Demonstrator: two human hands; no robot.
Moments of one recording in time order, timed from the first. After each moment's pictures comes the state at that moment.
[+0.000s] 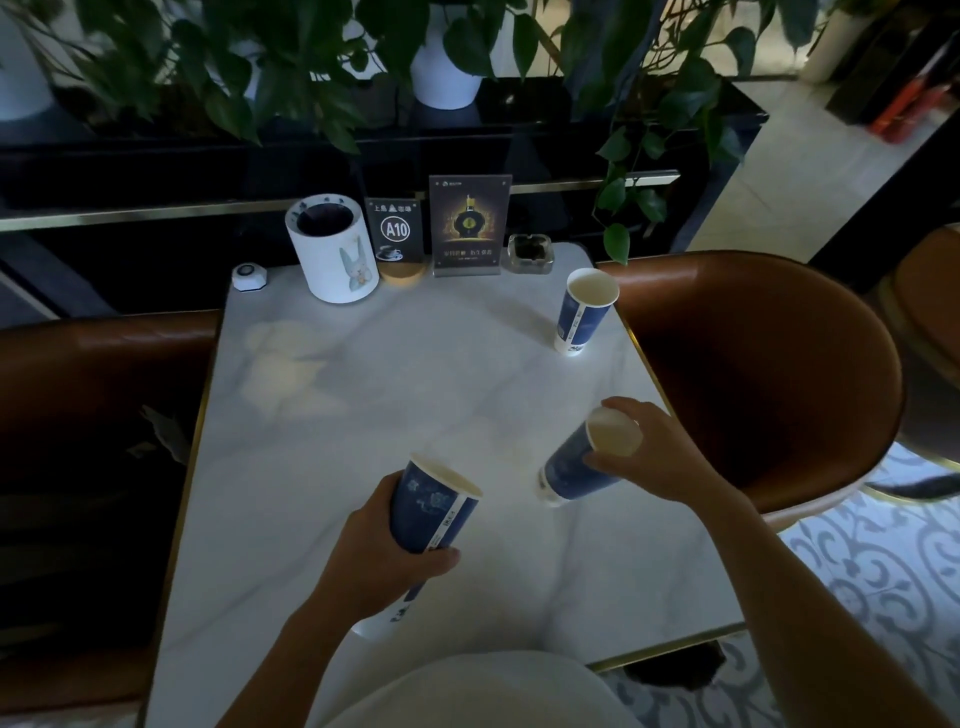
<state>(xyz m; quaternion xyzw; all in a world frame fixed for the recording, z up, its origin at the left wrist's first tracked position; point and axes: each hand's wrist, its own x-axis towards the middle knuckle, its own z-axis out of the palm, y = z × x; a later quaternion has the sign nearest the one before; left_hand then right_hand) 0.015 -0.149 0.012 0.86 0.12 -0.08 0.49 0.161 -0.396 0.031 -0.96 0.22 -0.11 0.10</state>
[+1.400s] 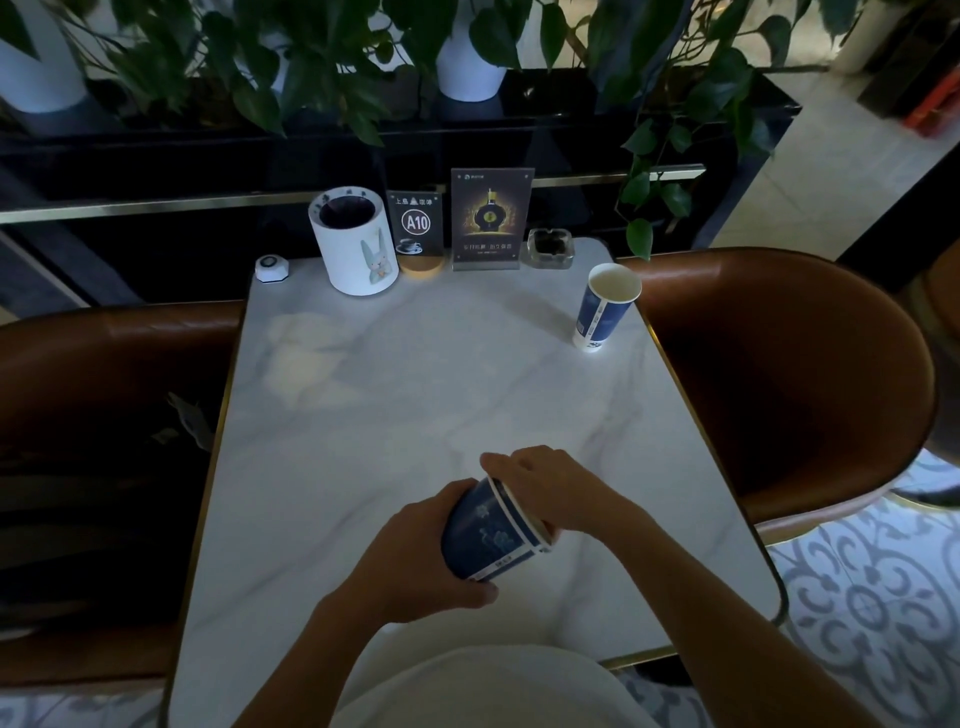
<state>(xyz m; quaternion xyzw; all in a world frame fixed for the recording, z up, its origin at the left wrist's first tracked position) 0.015 -0.163 0.033 0.89 -0.02 -0.15 0.43 0.115 -0.332 0.063 -0.89 -0.12 0.34 0.30</state>
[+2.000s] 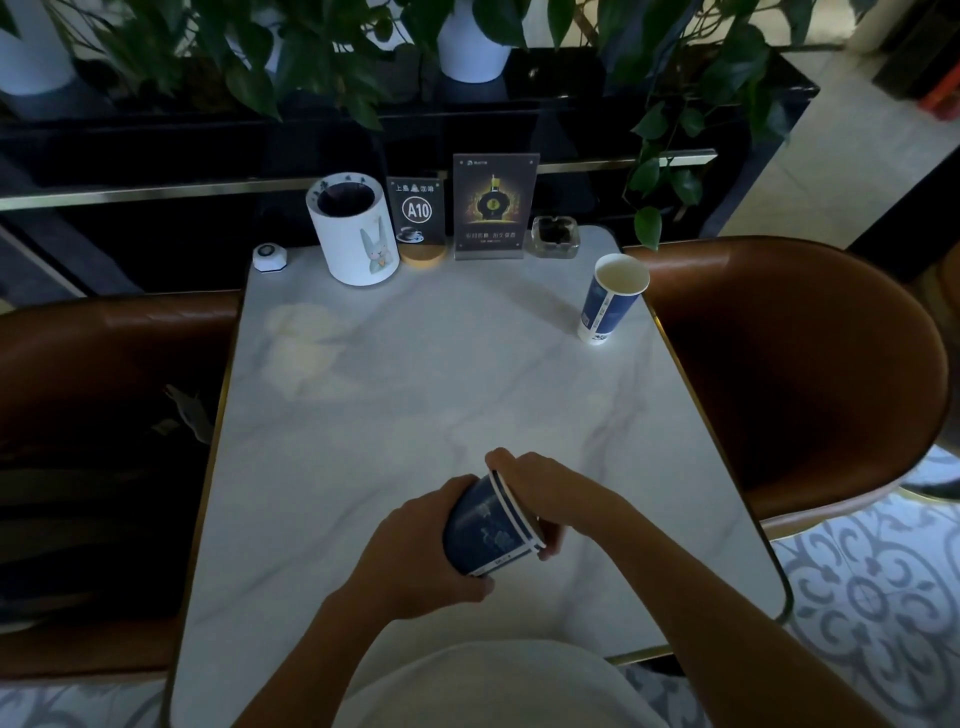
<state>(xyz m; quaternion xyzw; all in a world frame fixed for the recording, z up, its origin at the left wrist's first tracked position) 0.019 -0.161 0.018 0.91 -0.01 -0.13 0.39 0.128 -0.319 0.044 -0.83 -0.02 0.47 0.29</state>
